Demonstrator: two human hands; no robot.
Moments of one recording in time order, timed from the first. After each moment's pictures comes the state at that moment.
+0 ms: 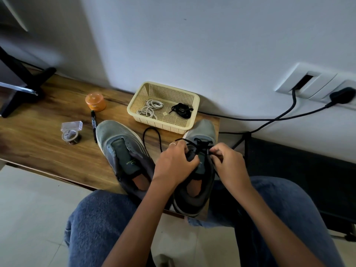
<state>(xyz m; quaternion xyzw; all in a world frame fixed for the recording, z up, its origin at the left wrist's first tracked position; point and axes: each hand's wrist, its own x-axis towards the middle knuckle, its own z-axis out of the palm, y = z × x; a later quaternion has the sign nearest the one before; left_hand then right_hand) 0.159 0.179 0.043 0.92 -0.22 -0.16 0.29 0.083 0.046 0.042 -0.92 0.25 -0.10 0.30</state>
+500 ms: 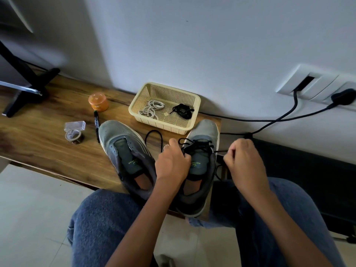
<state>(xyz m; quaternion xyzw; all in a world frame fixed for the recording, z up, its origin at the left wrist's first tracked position) 0.157 0.174 0.040 0.94 -0.11 -0.15 0.27 0.071 0.039 0.072 -0.95 0.25 -0.10 0.16</state>
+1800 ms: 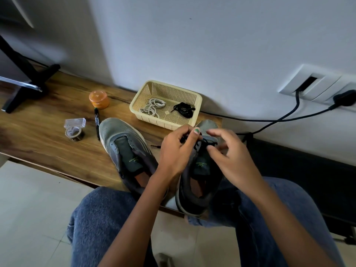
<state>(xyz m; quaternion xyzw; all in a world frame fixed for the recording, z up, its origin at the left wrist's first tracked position) 0.167 0.179 0.054 0.74 -0.22 -0.09 0.63 0.084 0.061 0.094 -0.89 0.17 -0.08 0.42</state>
